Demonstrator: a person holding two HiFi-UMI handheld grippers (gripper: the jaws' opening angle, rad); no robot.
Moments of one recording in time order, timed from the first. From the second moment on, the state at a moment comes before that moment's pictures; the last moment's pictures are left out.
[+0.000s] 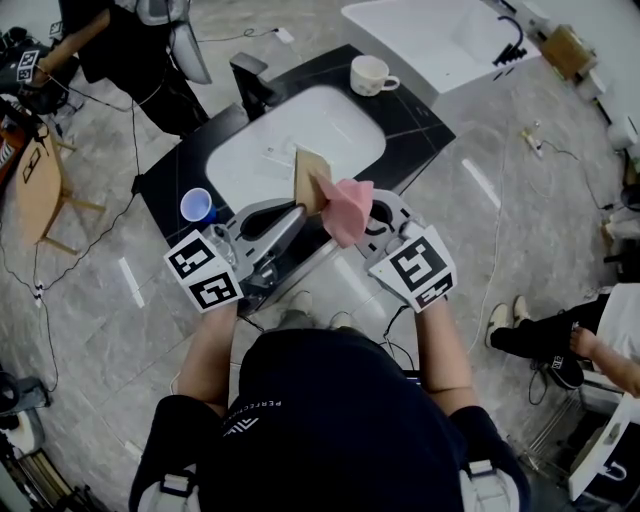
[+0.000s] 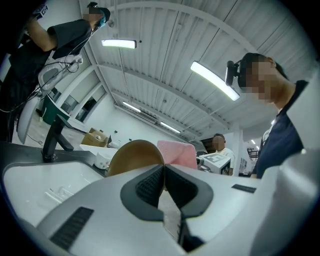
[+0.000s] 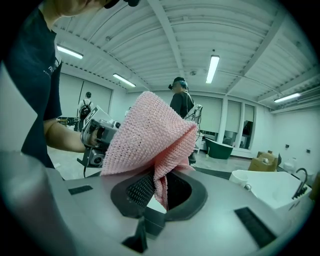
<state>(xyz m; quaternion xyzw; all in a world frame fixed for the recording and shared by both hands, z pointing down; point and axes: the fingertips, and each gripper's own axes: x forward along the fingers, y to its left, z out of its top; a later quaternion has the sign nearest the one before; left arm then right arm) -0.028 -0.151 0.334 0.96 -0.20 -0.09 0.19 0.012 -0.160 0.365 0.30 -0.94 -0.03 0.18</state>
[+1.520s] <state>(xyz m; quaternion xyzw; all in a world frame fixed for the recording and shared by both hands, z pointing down) -0.015 -0.122 0.322 0.97 -0.14 -0.07 0.17 0.043 -0.186 0.392 0.38 -0.90 0.00 0.22</state>
